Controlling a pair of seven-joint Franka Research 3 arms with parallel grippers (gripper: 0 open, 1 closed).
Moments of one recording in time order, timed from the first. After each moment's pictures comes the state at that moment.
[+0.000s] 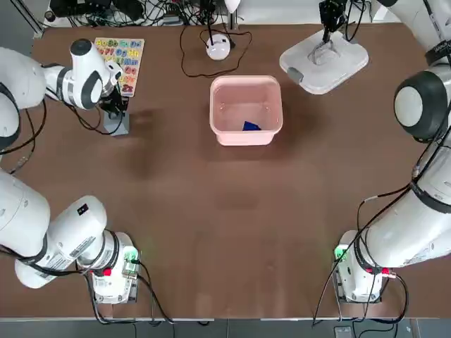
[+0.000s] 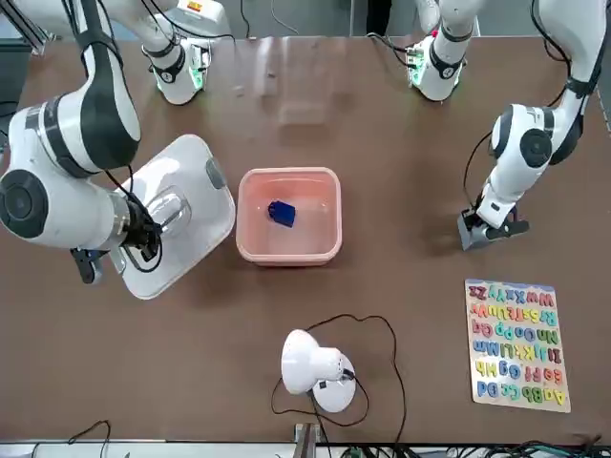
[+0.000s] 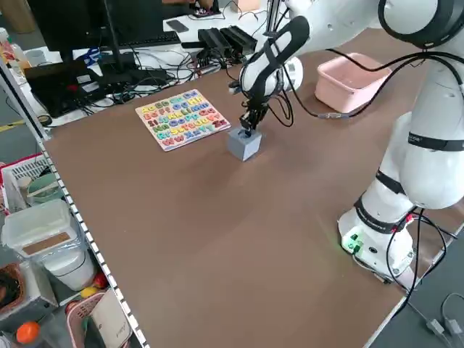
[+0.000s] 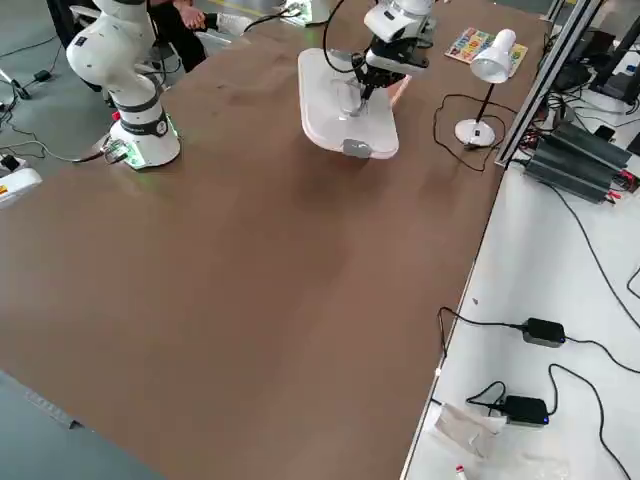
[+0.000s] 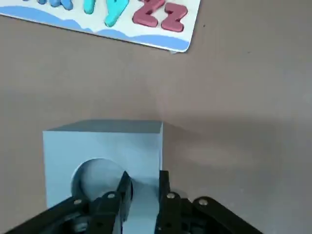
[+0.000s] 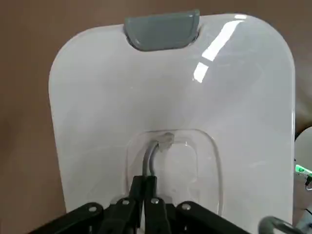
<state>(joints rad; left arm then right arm) 0.67 0.20 -0.61 -2.40 0.38 2.58 -0.39 0.17 0.44 0.05 -1.26 0.05 1.45 1.29</state>
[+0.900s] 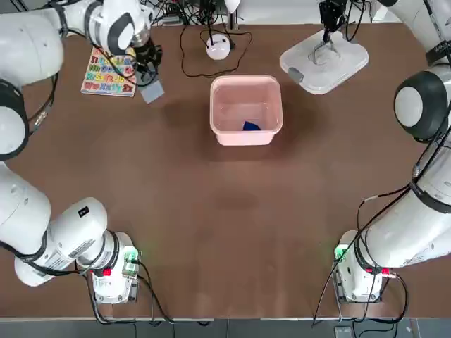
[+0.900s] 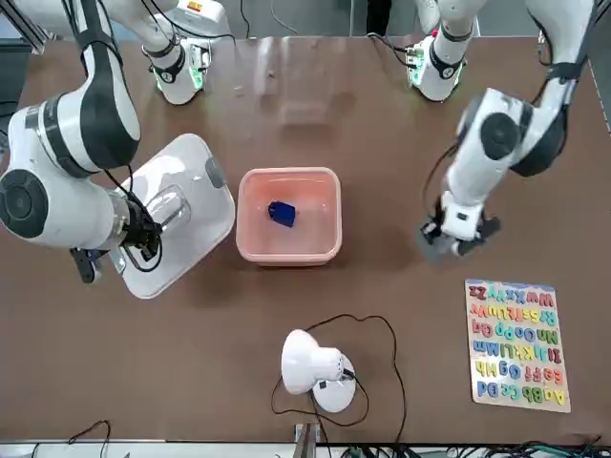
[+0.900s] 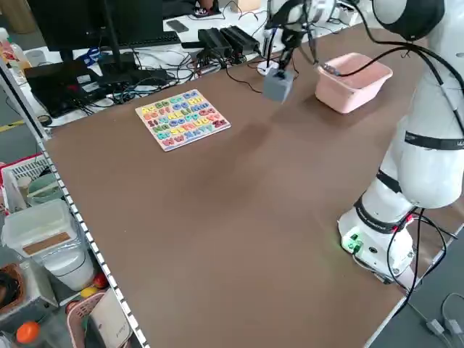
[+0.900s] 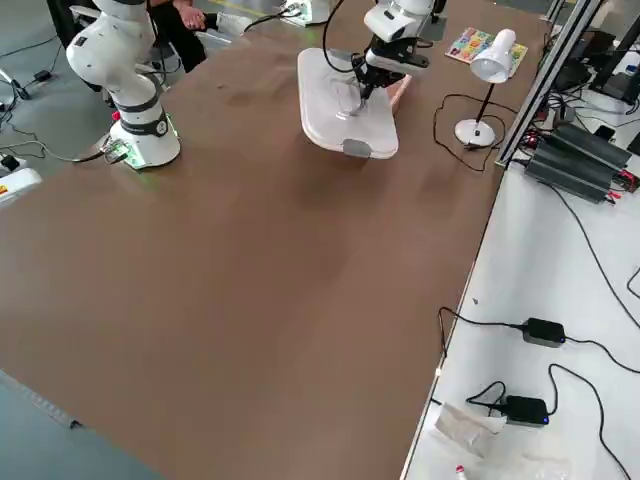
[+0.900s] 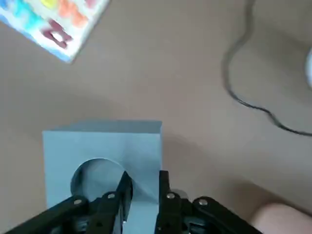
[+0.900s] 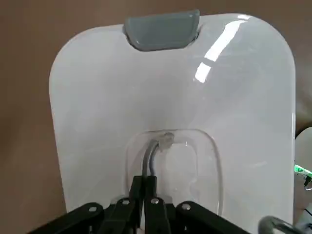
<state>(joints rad) 0.53 0.25 -0.97 -2.01 0.30 2.24 -1.12 0.17 0.44 0.05 -1.26 0.05 1.44 1.29</state>
